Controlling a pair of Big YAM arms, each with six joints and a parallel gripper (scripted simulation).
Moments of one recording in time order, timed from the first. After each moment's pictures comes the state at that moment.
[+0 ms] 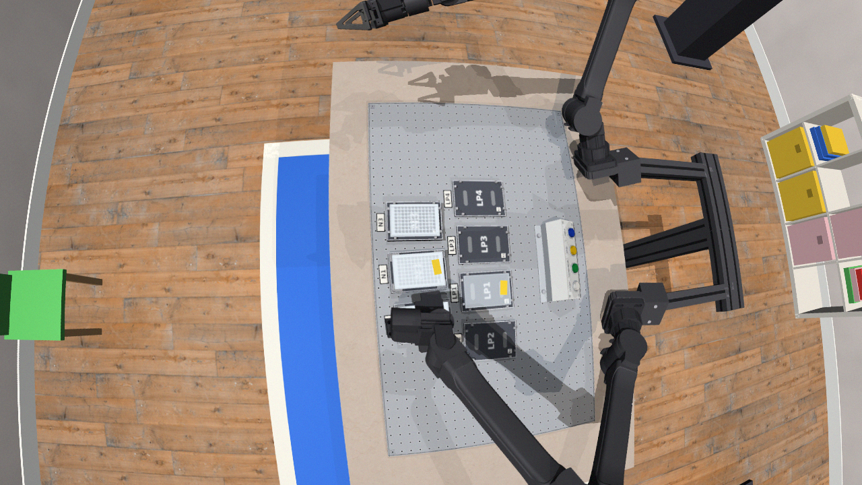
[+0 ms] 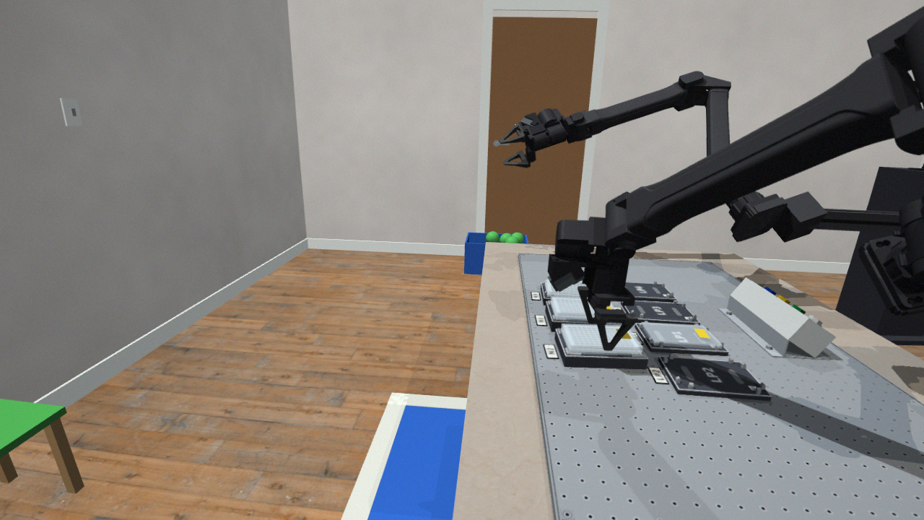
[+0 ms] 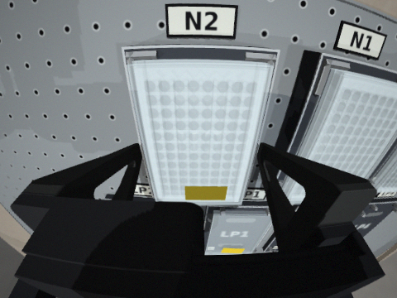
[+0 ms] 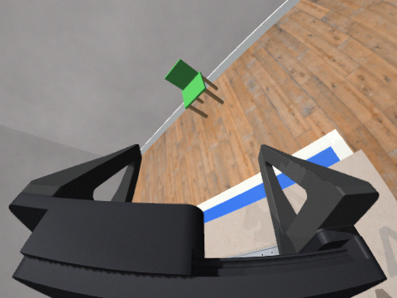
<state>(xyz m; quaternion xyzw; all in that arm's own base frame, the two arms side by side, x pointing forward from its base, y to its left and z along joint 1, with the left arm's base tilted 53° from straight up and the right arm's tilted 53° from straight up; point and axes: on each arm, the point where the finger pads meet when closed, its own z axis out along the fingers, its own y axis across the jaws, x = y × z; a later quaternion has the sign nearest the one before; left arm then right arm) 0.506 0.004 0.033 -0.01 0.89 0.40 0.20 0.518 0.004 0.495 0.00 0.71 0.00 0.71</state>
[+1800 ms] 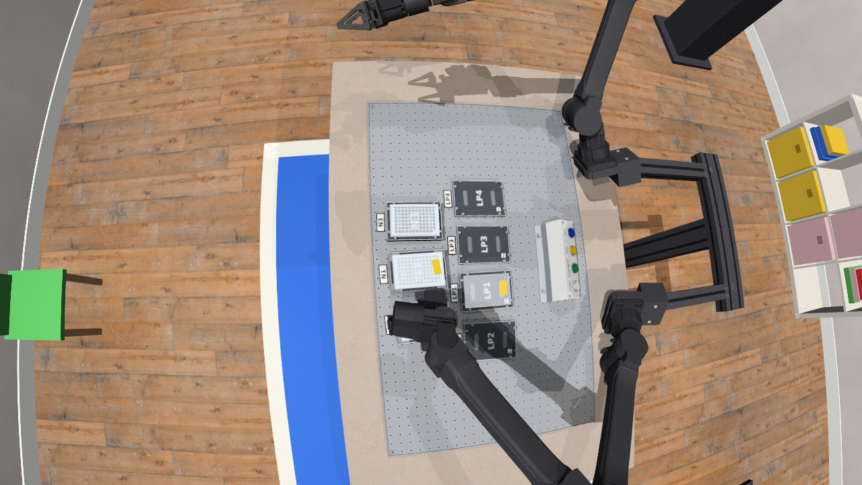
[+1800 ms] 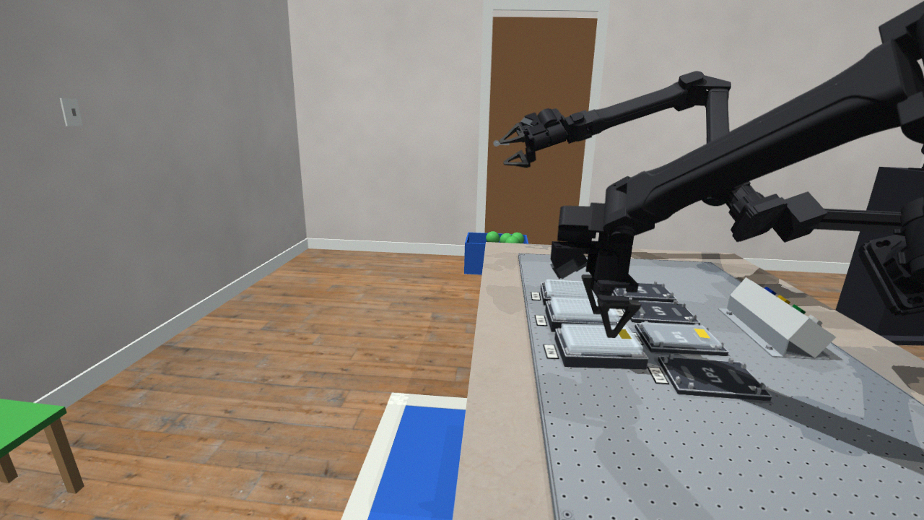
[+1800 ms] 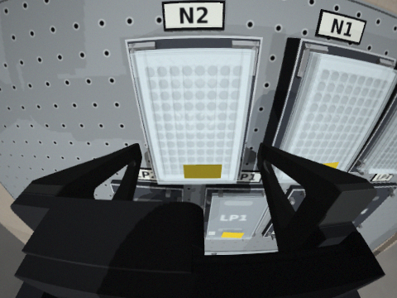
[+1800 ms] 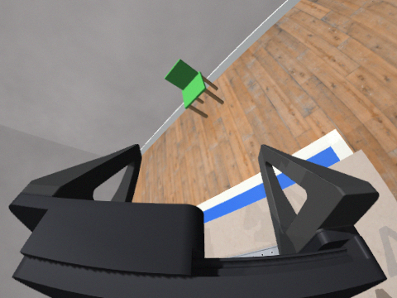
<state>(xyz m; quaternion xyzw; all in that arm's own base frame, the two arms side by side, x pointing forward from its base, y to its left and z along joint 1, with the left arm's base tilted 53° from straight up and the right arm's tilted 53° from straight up) 0.494 -0.014 0.042 0.00 0.89 0.41 0.19 0.518 0.004 0.495 0.00 0.71 0.00 0.71</state>
